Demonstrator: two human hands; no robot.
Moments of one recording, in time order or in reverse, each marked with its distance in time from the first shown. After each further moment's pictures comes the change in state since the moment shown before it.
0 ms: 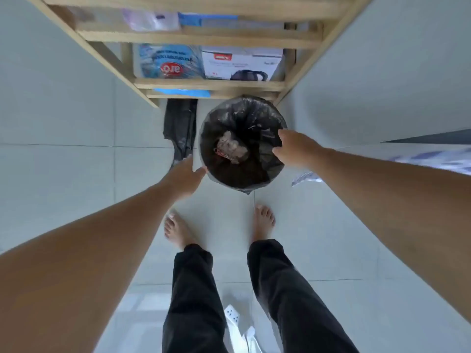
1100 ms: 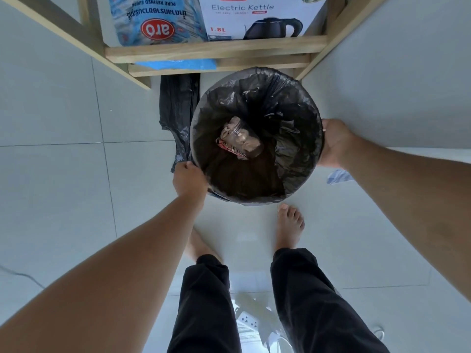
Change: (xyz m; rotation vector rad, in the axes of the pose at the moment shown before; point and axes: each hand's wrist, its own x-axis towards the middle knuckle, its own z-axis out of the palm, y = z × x) left_hand 0.119 -0.037 0.069 -0.687 0.425 -0.461; right_hand 0.098 0.097 0.418 0.917 0.429 0.636
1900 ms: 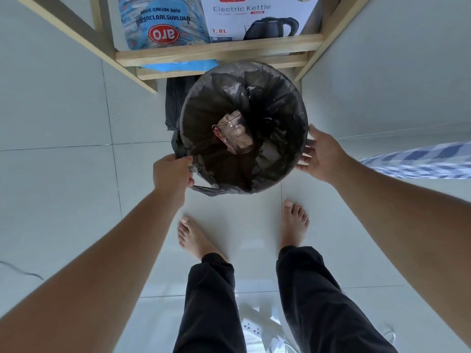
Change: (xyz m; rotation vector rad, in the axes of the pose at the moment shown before) left_hand -0.019 0.014 -0.056 -0.312 -0.162 -0.064; right_hand -0.054 -0.276 -0.129 0.575 -0.616 0.436
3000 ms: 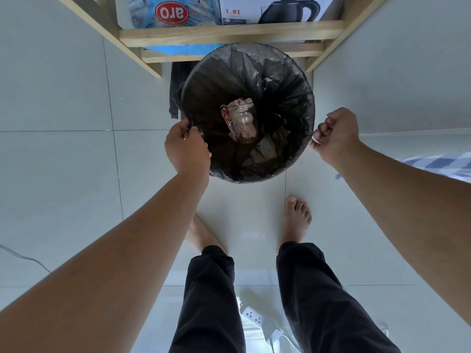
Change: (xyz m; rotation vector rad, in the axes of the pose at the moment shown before) left_hand 0.009 0.004 0.031 -0.071 0.161 0.262; right_hand 0.023 -0.023 0.016 0.186 0.304 -0.119
